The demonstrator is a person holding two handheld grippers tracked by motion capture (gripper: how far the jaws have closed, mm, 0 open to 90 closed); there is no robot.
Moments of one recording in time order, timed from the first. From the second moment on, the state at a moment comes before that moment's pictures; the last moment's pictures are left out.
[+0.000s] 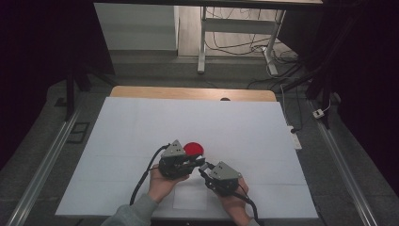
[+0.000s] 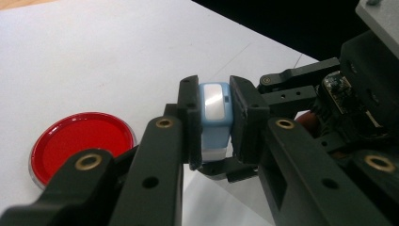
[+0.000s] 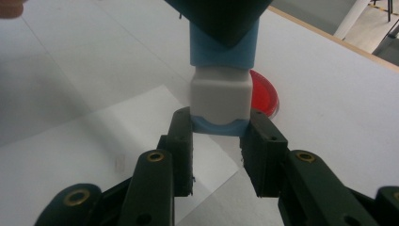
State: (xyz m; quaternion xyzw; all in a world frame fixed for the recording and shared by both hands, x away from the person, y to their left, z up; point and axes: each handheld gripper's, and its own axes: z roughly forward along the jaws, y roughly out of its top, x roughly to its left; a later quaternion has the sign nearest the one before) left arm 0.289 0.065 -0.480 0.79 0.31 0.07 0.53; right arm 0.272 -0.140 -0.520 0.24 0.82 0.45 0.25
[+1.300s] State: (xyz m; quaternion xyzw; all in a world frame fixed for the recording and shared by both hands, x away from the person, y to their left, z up) left arm 0.287 0.066 -0.479 0.77 0.32 0.07 0.54; right arm 0.269 -0.139 -0.517 0.25 0.82 0.45 0.26
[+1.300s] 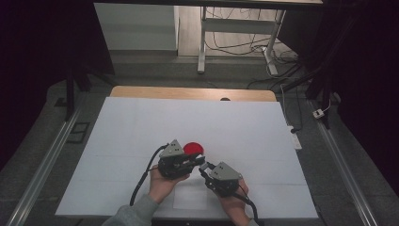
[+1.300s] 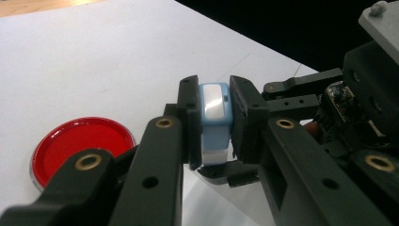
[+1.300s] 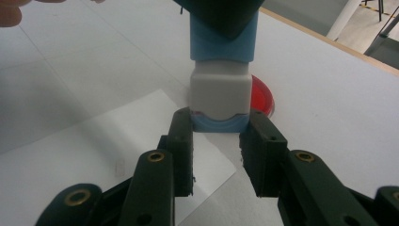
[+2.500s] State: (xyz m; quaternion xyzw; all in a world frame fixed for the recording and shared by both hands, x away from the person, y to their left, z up) left arm 0.289 0.082 -0.474 0.76 0.33 0.08 0.56; right arm 0.277 -0.152 -0.520 0.27 0.81 0.45 0.25
